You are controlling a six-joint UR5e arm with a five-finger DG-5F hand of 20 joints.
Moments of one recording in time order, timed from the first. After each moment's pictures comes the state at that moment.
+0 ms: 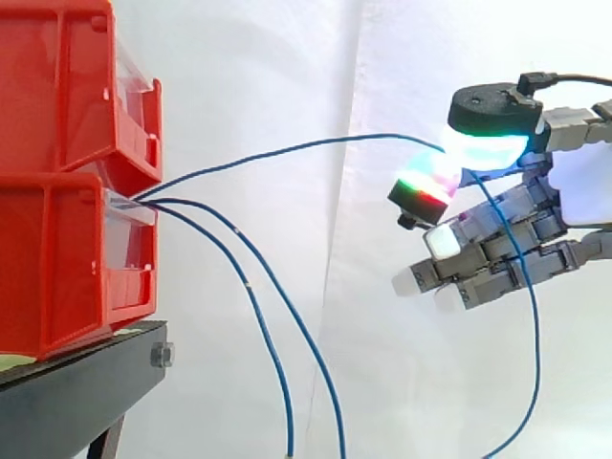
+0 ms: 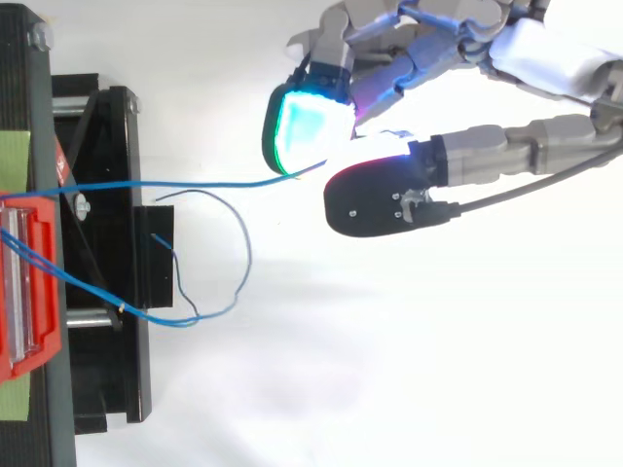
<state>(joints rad) 0.13 -2.05 -1.42 -2.87 -1.08 -0.14</state>
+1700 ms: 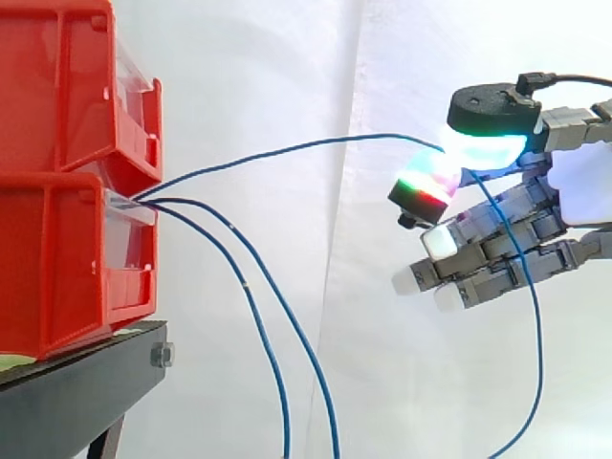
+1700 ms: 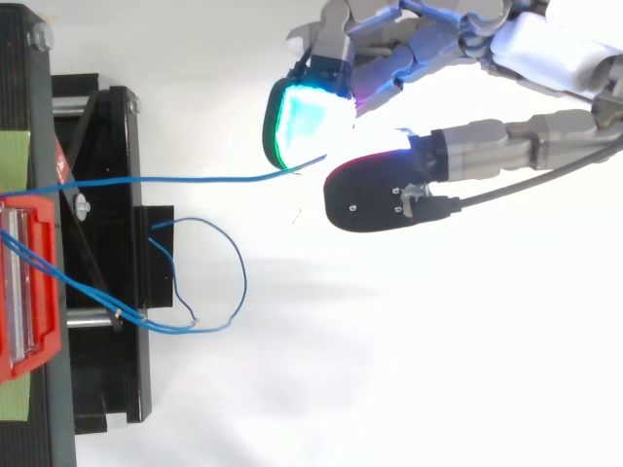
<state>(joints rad) 0.13 -2.05 -1.42 -2.86 -1.08 -0.14</state>
